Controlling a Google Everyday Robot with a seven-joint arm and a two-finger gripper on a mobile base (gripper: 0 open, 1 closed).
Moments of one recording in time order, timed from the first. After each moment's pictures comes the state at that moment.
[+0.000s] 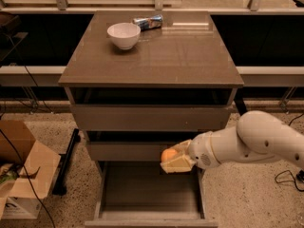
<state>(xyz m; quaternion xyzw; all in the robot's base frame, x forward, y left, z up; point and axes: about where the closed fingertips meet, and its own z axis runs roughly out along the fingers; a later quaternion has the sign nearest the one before) 0.459 -0.068 0.686 -0.42 0.80 0.32 0.28</state>
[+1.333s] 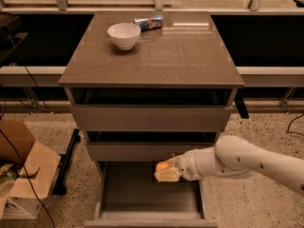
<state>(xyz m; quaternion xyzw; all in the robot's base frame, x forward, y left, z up) 0.483 -0.058 0.566 -0.36 0.83 0.32 0.27</state>
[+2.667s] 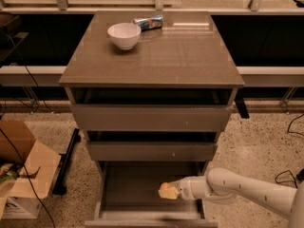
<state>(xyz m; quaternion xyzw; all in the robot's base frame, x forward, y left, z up) 0.503 -0.077 0.349 -0.25 0.87 0.35 0.24</state>
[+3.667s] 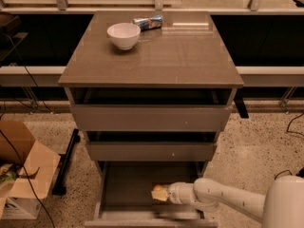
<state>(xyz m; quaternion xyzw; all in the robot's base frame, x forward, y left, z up) 0.534 -0.052 0.257 -0.21 0.88 0.34 0.27</state>
